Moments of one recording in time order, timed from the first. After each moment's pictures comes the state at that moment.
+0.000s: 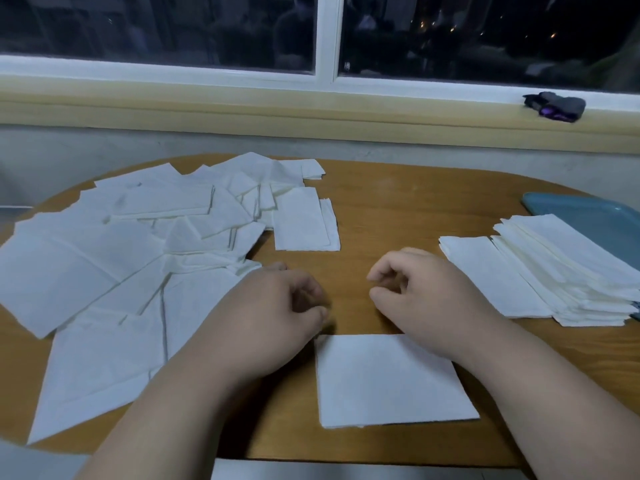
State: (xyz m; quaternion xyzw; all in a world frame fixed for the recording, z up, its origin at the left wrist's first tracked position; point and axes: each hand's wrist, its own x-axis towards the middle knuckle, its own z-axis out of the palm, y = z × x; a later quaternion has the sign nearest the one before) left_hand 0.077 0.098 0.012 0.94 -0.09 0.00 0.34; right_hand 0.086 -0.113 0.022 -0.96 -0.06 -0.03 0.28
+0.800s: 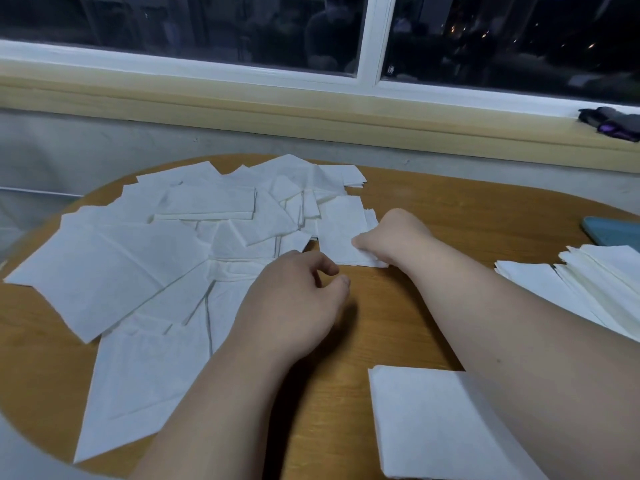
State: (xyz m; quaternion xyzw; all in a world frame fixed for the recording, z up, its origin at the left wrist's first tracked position) left_hand 0.113 0.122 0.010 0.91 0.03 0.04 0.42; right_hand 0.247 -0.030 0.012 -0.97 0.11 0.05 0.22
